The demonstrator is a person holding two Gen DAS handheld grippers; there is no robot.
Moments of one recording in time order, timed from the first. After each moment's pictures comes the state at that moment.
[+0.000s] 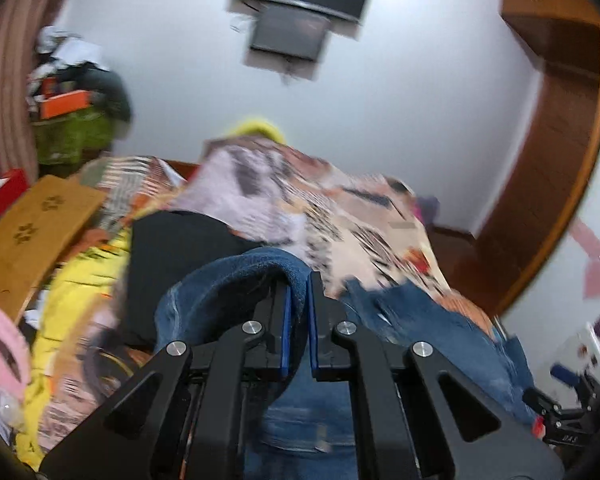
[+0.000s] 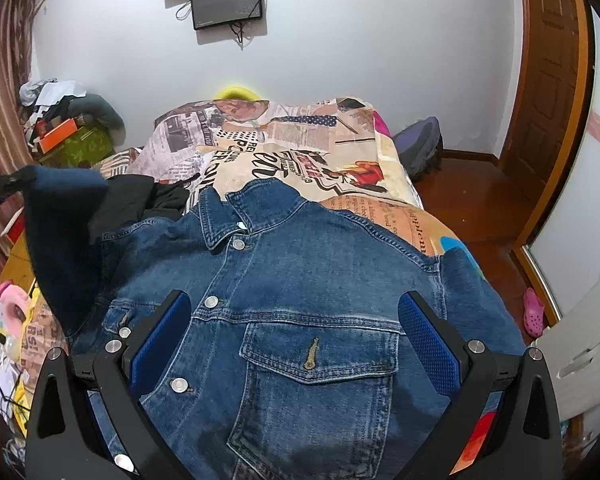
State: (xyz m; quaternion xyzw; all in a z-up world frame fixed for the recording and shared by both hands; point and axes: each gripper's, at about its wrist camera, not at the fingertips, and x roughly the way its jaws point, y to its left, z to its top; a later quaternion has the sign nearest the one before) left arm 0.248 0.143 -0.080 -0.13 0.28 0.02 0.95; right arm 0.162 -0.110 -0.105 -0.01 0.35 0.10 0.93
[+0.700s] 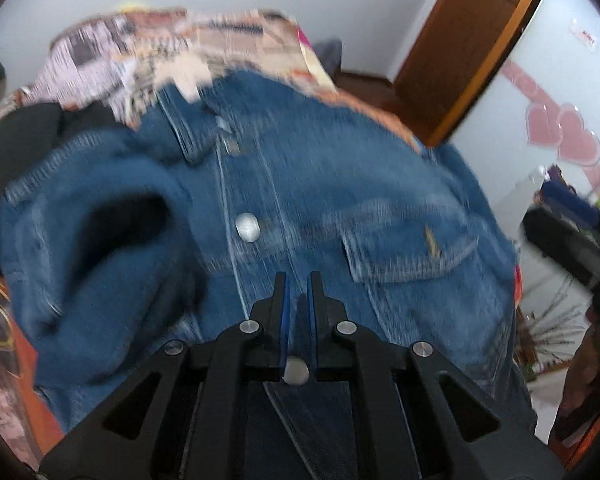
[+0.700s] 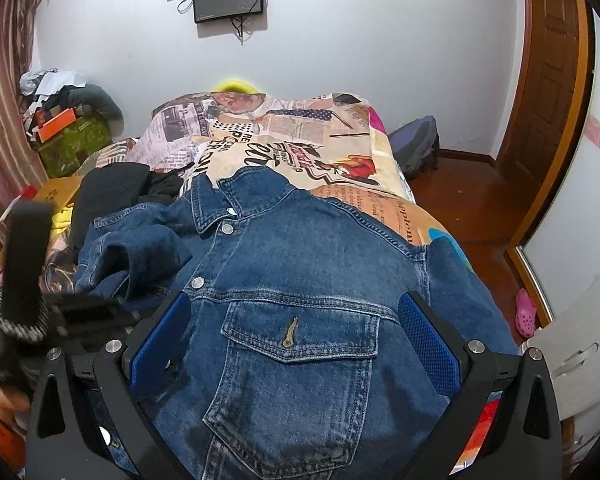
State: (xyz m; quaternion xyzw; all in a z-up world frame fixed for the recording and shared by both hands) left arm 0.257 -0.020 -0.206 -0.06 0.49 -0.17 0.85; right arm 0.152 -0.125 -0.114 -0.03 0.36 0.10 0.93
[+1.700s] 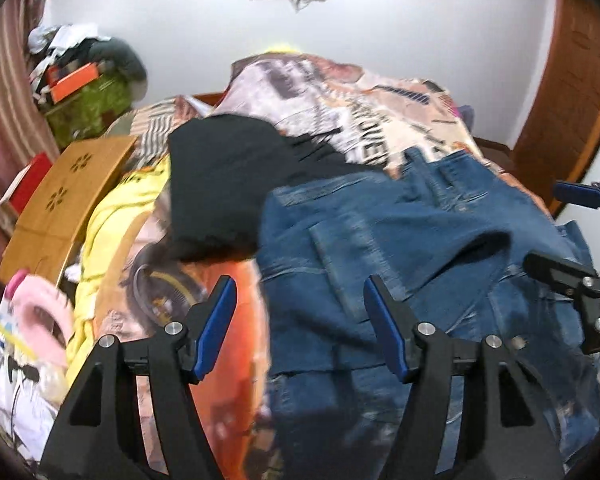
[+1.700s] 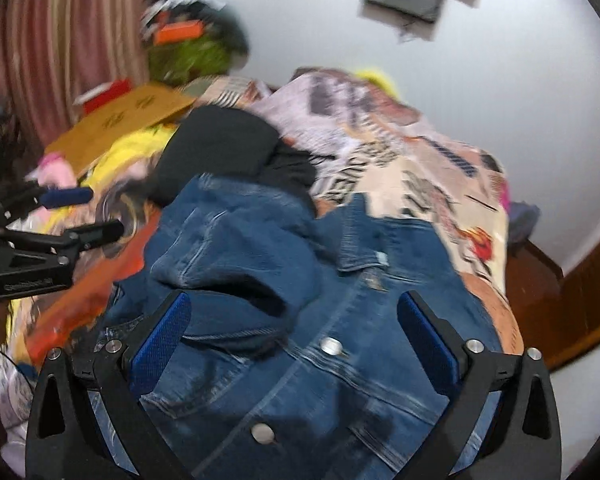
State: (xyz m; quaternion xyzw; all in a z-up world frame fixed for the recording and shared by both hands) left arm 0.194 0.171 -0.172 -0.06 0.41 0.08 0.91; right arm 0.190 0.042 -0.130 -0.22 0.36 0.29 0.86
